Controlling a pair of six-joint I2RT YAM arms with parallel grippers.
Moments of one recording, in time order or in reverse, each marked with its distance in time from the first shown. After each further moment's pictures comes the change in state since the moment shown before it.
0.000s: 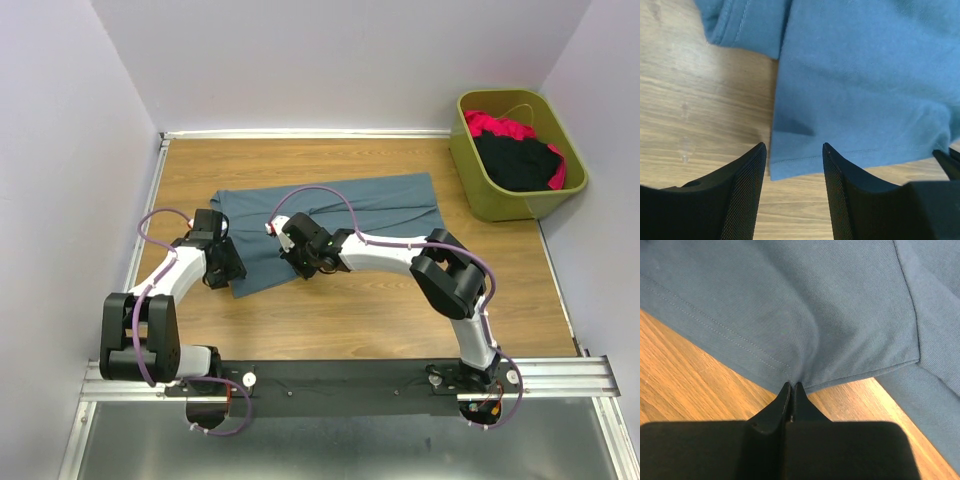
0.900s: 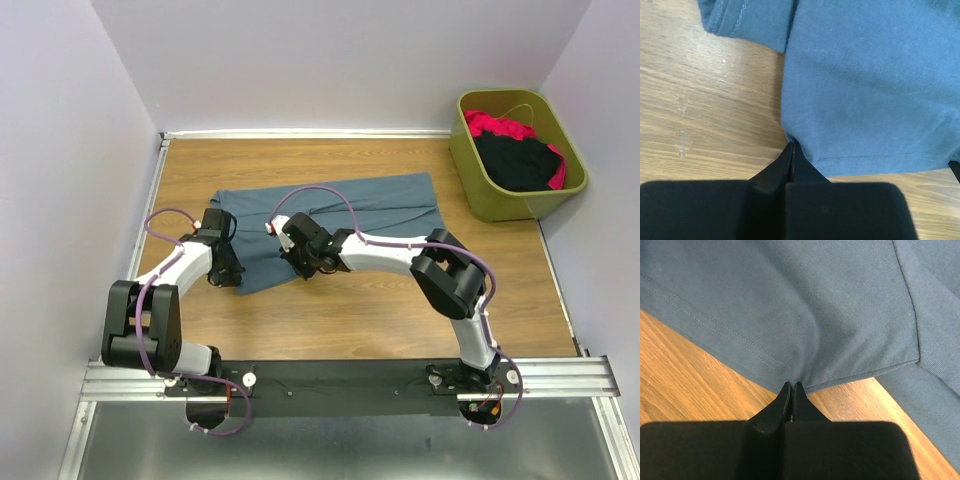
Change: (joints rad) left arm -0.056 0.063 0.019 -0.028 -0.066 -0.051; right arm 0.000 -0.002 0.000 0.003 -0.005 0.008
